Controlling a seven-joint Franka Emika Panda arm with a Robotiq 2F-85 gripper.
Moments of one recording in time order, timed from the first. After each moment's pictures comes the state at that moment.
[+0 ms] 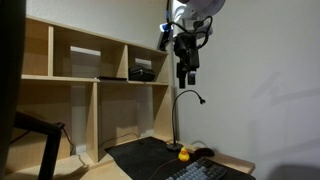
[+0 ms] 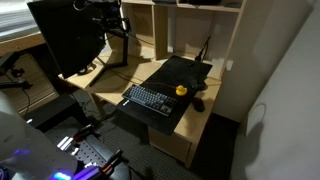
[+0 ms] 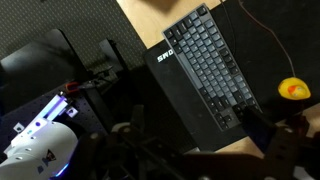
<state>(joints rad) -0.04 -0.31 0.14 -2.15 0.10 1.85 2.08</state>
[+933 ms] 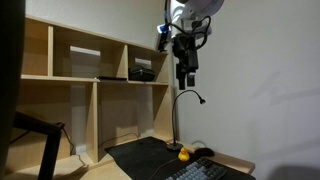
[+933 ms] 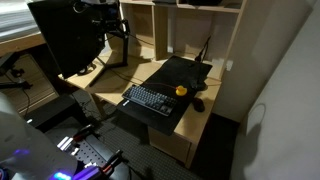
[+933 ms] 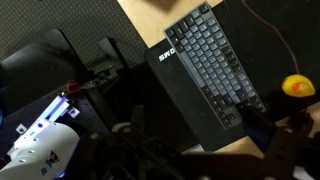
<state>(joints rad) -0.03 -0.31 0.15 -2.16 0.08 1.86 2.12</state>
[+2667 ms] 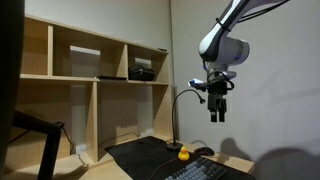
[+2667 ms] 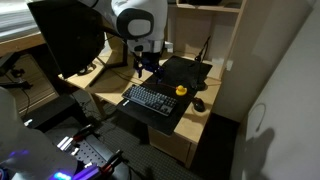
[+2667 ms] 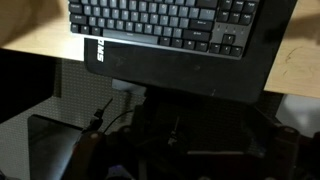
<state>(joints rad) -0.18 -0.10 -0.11 -2.30 0.13 2.14 2.52</state>
